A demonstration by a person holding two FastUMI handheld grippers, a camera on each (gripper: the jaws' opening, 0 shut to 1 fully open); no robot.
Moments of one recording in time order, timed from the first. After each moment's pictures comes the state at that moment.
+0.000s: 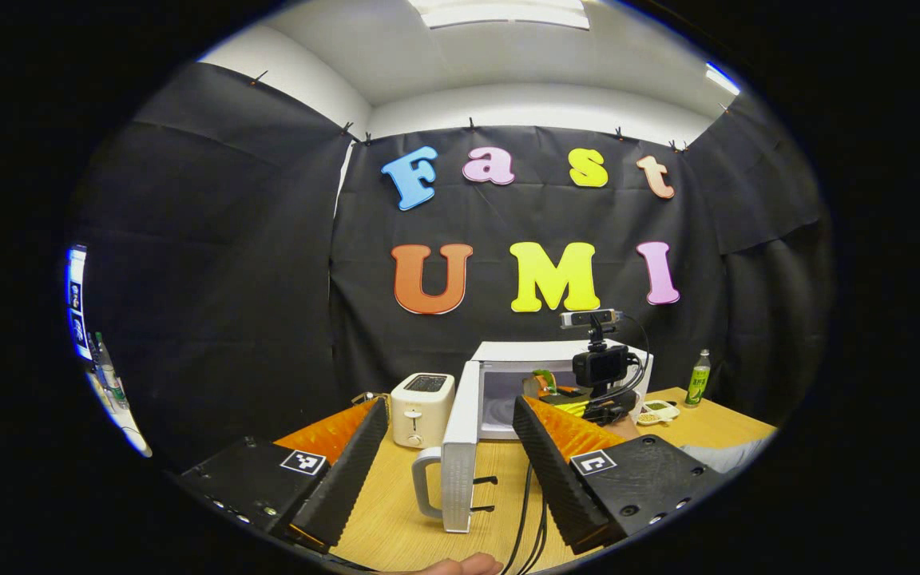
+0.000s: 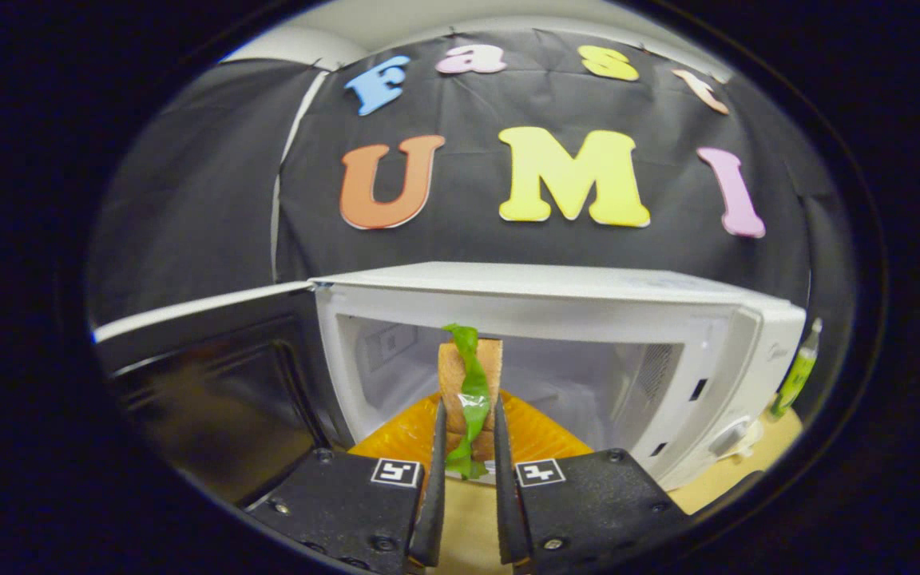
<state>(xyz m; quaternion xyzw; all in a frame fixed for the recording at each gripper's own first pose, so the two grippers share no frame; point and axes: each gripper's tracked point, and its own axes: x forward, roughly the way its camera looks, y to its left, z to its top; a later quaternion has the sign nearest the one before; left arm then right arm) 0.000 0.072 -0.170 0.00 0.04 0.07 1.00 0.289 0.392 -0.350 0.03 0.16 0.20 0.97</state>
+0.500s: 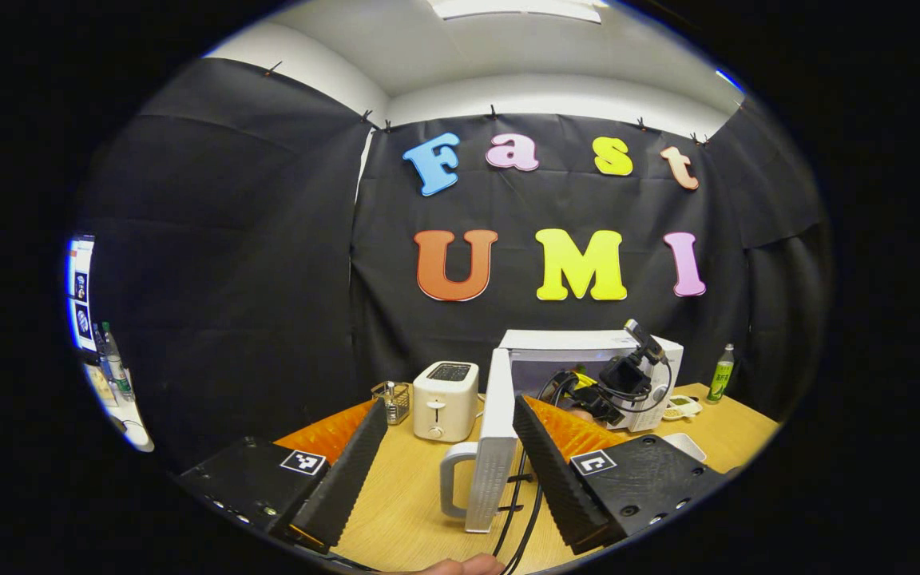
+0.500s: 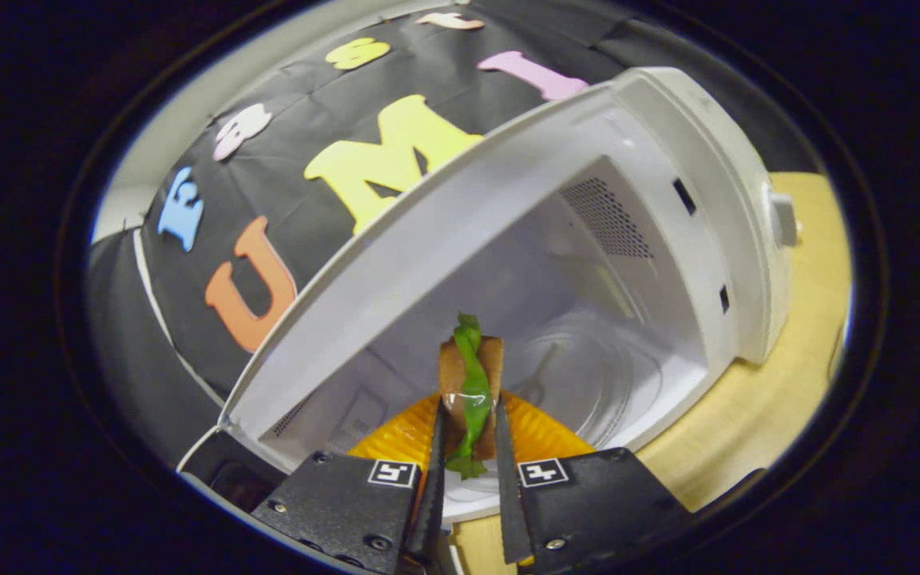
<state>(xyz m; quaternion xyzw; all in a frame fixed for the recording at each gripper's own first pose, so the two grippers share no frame) 0.012 0.102 -0.198 -0.01 0.06 0.11 0.99 0.345 0.393 -0.387 0.37 0.18 0.01 0.91</state>
